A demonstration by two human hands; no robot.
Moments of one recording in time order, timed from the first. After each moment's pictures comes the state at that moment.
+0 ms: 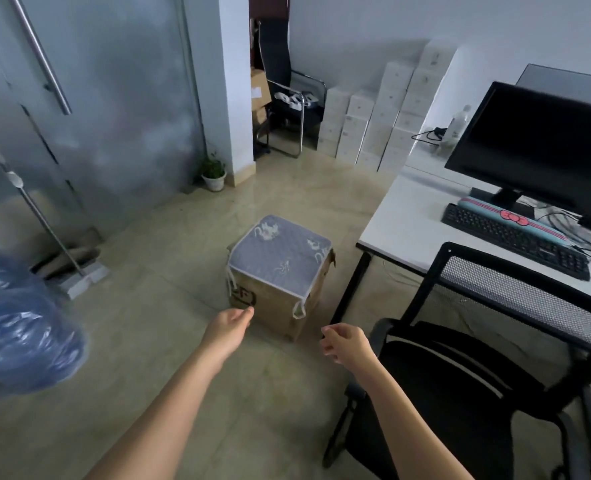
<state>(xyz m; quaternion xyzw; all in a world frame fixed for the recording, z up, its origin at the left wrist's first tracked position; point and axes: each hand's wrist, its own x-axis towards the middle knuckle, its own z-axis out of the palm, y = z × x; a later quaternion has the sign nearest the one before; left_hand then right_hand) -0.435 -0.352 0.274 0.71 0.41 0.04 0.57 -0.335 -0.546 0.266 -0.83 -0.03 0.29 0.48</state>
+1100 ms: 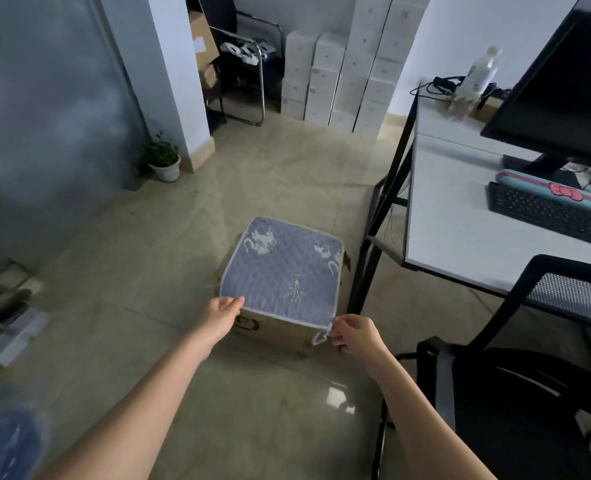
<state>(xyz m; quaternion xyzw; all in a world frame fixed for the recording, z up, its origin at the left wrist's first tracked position) -0.225 -0.114 0.174 0.74 0.36 -0.06 0.57 -0.163 -0.356 0.171 -0.82 0.09 0.26 0.50</state>
